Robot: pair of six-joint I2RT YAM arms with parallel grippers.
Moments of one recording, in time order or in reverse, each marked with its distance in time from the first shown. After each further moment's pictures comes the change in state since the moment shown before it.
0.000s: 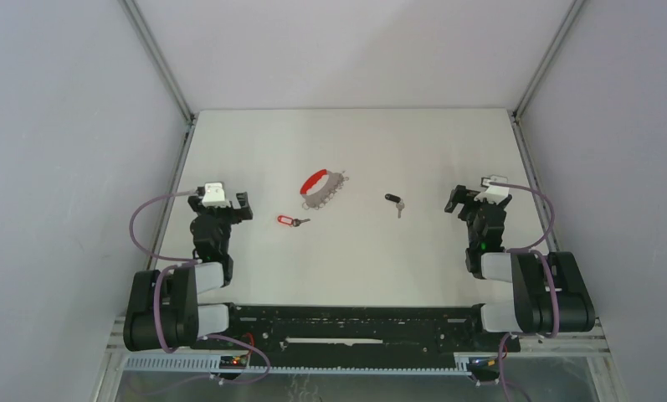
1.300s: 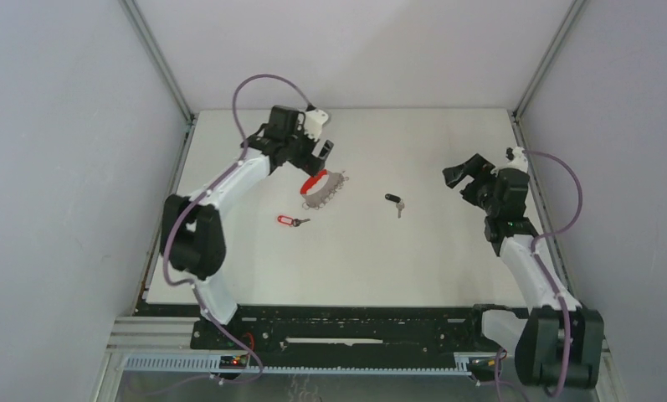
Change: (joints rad) left arm -0.464 0.455 1.270 -1.476 0.131 0.250; right arm -0.084 -0.243 0.396 -0.875 -0.354 0.458
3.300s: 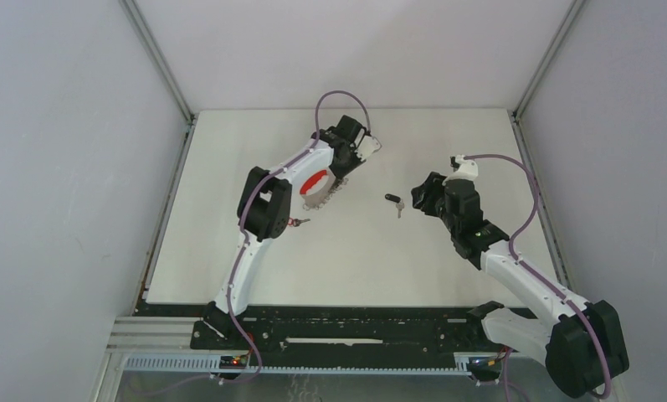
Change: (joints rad) left arm -0.191 0.716 0.689 -0.327 -0.183 0.200; right arm 0.489 -0.085 -0.019 -0.067 0.390 -0.066
